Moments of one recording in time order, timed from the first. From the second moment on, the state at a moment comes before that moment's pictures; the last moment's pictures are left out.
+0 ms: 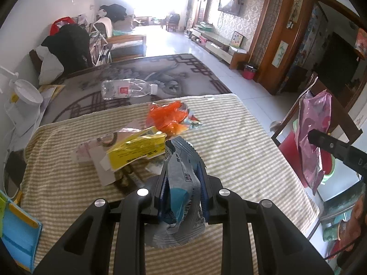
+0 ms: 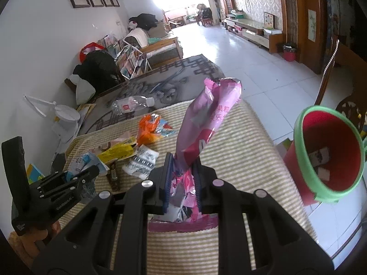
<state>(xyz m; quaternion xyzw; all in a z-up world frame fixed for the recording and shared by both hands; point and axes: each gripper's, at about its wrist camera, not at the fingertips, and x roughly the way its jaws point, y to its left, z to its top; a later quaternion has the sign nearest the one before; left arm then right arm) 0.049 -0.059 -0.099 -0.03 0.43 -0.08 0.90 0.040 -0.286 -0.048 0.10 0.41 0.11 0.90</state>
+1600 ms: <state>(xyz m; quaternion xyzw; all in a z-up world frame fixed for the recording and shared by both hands) 0.127 -0.406 -0.110 -0.03 0.47 -0.25 0.85 0.075 -0.596 -0.091 0.15 0.43 0.03 0.89</state>
